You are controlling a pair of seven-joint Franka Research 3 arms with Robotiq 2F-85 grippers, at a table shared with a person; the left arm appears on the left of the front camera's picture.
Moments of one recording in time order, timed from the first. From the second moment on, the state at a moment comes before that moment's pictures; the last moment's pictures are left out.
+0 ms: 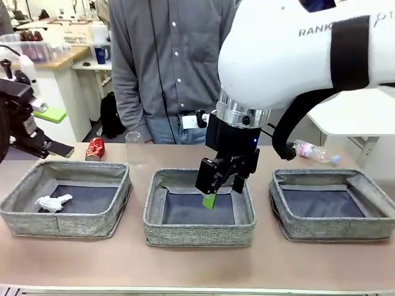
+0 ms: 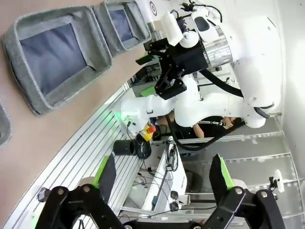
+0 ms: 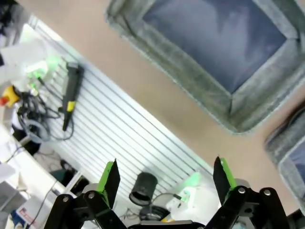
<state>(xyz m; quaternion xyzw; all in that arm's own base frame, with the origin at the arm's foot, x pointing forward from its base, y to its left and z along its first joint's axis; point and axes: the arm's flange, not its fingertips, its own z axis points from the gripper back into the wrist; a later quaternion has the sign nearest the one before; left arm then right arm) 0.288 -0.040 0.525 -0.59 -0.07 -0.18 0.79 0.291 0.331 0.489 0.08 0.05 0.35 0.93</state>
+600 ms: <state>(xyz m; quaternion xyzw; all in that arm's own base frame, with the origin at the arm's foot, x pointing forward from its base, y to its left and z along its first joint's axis) 0.316 -0.048 0.500 -0.64 -0.06 -0.15 0.75 0.338 0.282 0.512 0.24 0.05 0.26 0.93</state>
